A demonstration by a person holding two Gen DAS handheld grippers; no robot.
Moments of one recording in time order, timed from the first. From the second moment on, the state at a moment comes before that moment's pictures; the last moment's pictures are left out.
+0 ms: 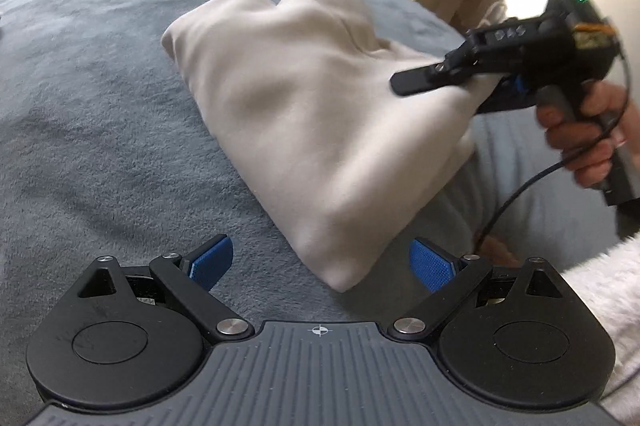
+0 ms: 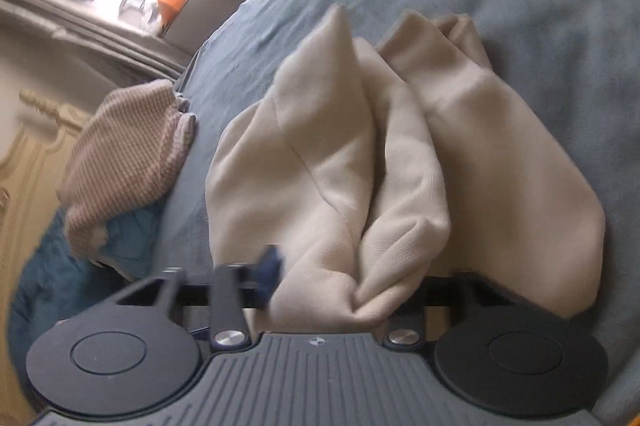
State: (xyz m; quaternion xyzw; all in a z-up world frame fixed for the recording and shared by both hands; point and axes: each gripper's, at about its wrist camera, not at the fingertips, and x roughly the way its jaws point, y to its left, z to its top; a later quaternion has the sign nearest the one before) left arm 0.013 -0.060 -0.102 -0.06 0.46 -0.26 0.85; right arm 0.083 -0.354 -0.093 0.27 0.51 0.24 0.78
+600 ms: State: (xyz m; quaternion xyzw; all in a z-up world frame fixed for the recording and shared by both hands) left arm -0.012 -0.102 -0.116 0.01 0.43 -0.09 0.90; right arm 0.059 -0.379 -0.055 0.33 0.40 0.26 0.82
